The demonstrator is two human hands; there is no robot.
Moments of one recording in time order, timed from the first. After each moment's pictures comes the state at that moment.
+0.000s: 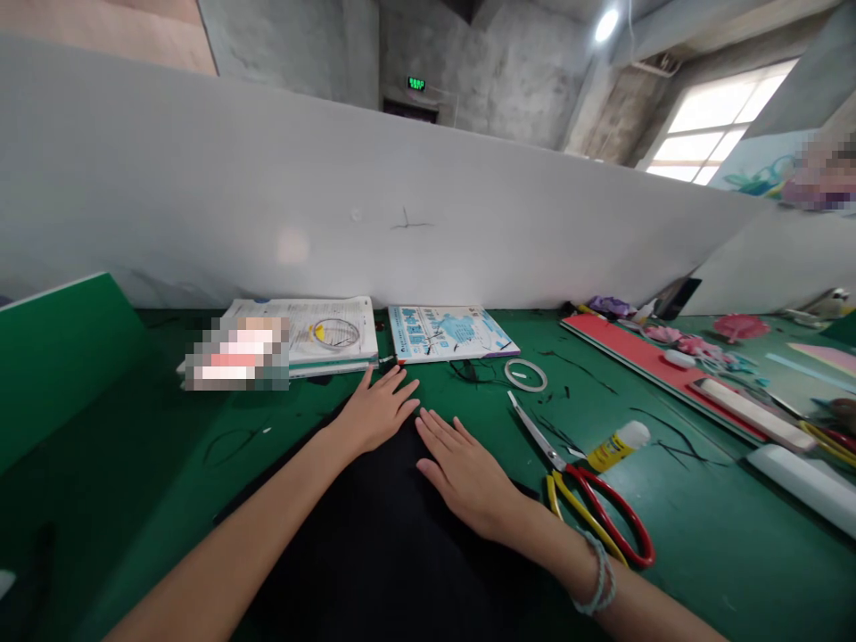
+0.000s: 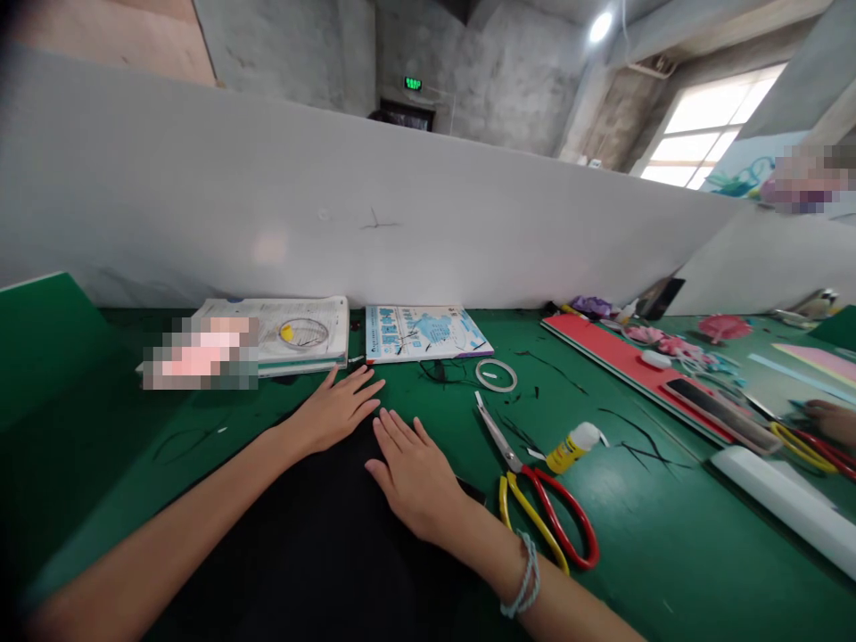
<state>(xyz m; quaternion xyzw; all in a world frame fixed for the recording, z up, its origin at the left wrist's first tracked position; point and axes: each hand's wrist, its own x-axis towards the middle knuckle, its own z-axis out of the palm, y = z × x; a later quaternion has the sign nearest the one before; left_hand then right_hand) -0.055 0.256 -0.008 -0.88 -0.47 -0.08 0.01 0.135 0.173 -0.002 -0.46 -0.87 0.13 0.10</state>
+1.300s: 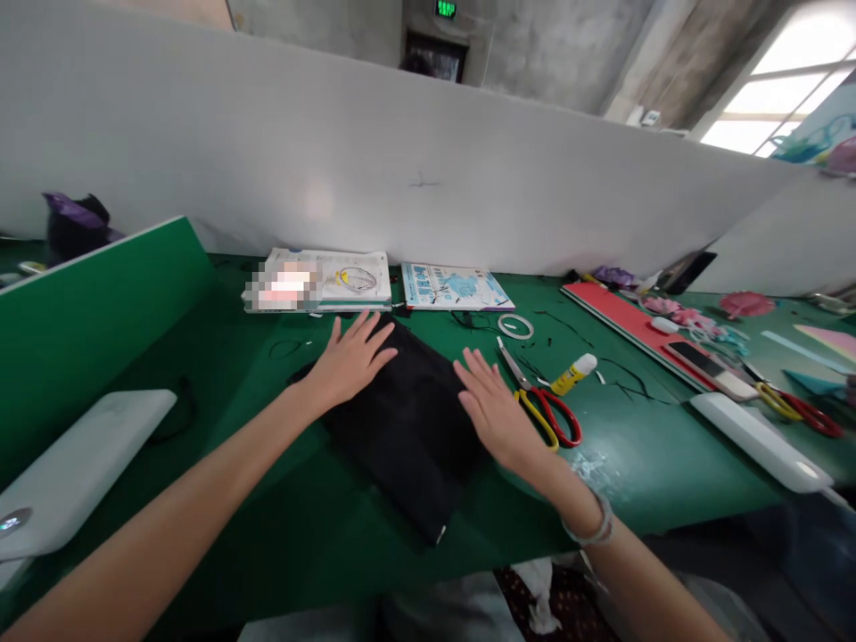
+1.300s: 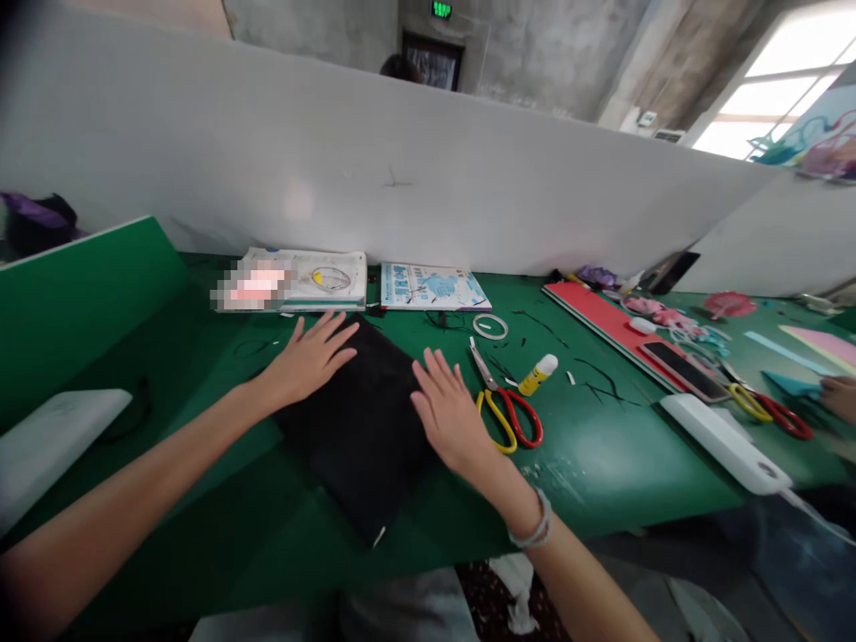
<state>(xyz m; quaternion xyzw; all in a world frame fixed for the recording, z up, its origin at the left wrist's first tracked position) -0.083 0.161 0.023 -0.83 -0.55 -0.12 0.04 0.189 0.099 0.015 -0.48 -0.86 0.04 0.18</state>
